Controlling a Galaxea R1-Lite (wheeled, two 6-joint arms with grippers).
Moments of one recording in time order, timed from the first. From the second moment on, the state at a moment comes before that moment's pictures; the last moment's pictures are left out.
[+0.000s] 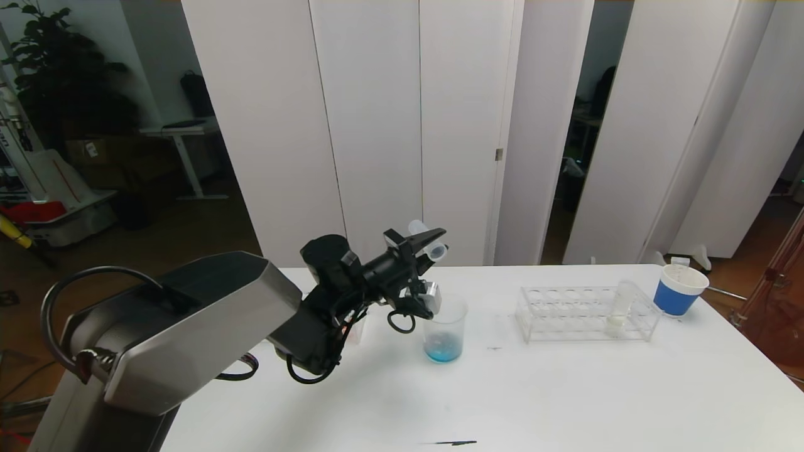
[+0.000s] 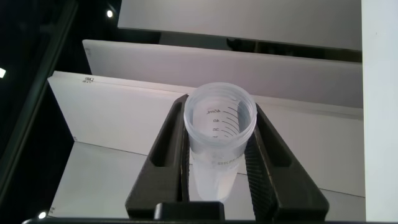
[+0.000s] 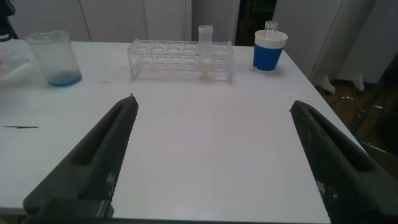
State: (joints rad) left arm -0.44 2.43 -1.23 -1.46 -0.50 1.41; right arm 0.00 0.00 0.00 -0.01 0.00 0.01
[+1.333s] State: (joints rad) left arm -0.42 1.94 -1.17 -0.53 0.12 -0.06; right arm 0.00 0.00 0.00 -0.01 0.00 0.01
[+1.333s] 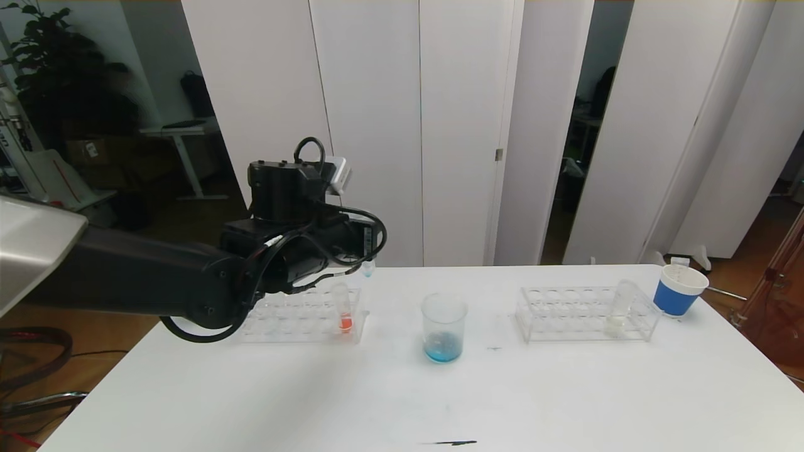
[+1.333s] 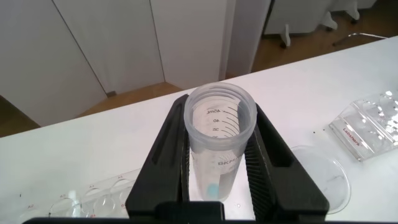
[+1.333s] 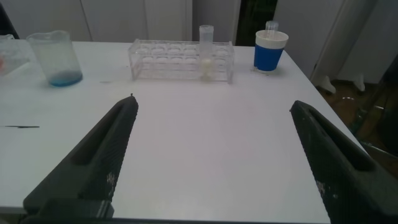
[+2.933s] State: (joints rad) left arm 0.09 2.11 -1.08 -1.20 0.53 0.16; right arm 0.00 0.00 0.00 -0.01 0.00 0.01
